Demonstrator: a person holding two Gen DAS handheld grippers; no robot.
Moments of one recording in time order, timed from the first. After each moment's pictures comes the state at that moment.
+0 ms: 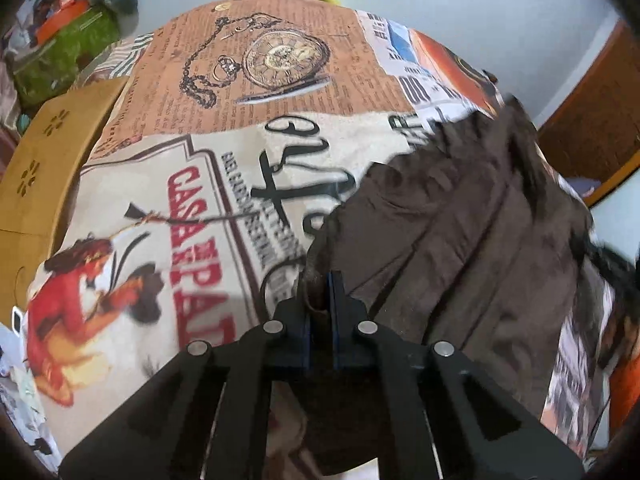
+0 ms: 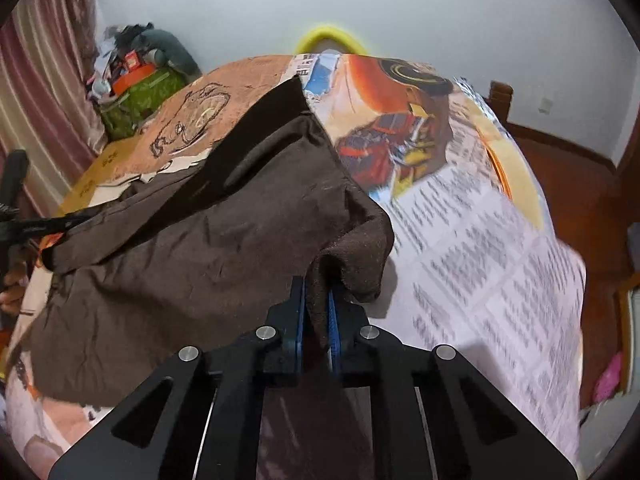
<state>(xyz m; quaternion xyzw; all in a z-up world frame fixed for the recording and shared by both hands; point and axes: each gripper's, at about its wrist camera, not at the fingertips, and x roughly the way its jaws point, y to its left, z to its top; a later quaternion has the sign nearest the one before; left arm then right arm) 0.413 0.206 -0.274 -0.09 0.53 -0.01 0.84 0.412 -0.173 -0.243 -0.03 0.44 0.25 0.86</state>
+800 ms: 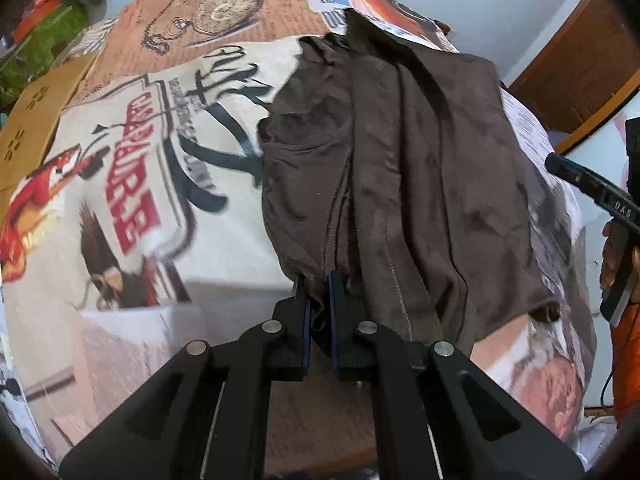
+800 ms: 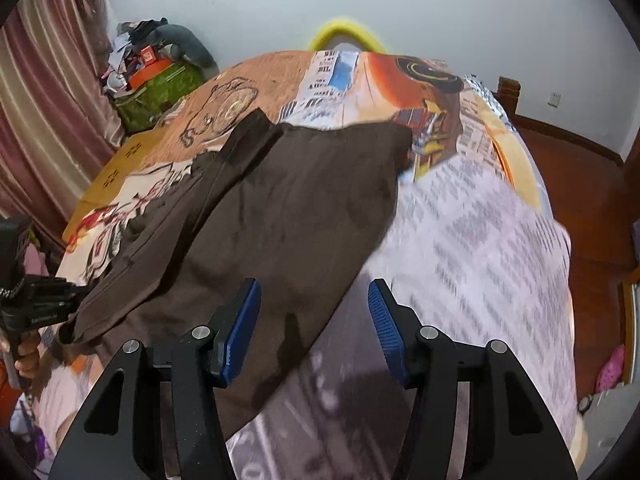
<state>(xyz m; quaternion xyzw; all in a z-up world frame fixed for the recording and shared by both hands) 0.320 0.129 -0.279 -0.08 0.57 -0.07 0.82 0.356 -0.176 -0.213 -0.01 0.46 0.27 0.85</state>
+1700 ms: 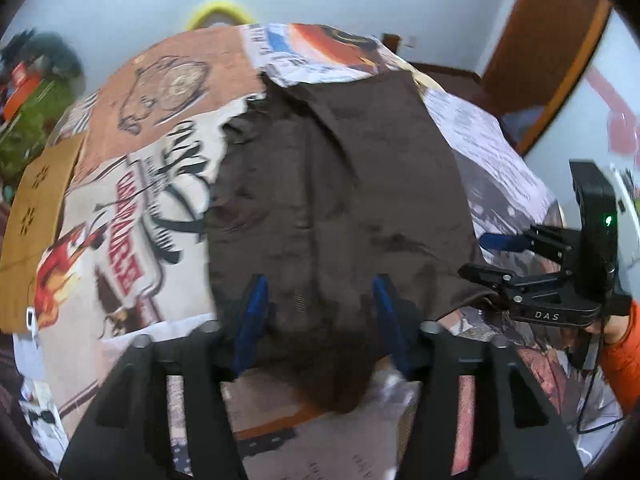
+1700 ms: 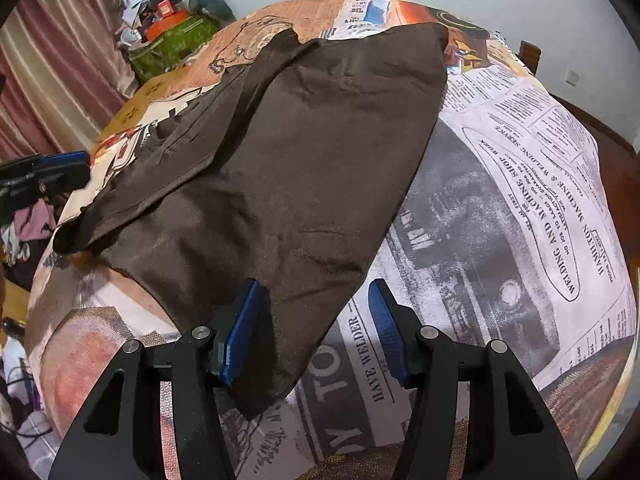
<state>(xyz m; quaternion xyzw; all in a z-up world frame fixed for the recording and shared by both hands) 0.309 0.054 -0.222 0.02 0.51 -0.09 0.85 0.297 -0.156 -0.256 -0.04 0.51 0.29 0.81</state>
